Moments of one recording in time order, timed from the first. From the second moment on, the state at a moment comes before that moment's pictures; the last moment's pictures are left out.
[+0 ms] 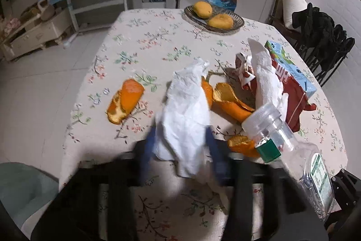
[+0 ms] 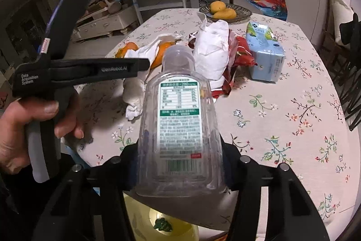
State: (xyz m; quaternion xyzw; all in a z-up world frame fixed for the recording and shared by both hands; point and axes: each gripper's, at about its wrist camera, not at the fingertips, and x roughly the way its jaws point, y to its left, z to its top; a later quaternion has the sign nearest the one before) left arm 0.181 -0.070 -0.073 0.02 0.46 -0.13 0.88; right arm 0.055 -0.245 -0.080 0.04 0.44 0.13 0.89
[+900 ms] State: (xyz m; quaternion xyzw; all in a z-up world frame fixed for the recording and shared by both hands) left arm 0.080 -0.011 -0.027 -0.05 0.38 -0.15 0.91; right arm 0.042 -0.265 -0.083 0.13 0.44 0.14 0.88
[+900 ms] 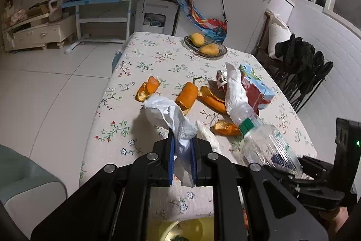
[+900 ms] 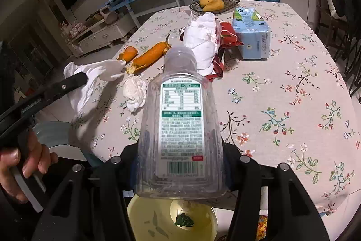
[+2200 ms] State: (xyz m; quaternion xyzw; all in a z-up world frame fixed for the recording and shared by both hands) left arm -0.014 -0.015 -0.018 -0.03 0.35 -0.23 0.91; right arm -0.059 -0.177 -0.166 0.00 0.65 0.26 0.72
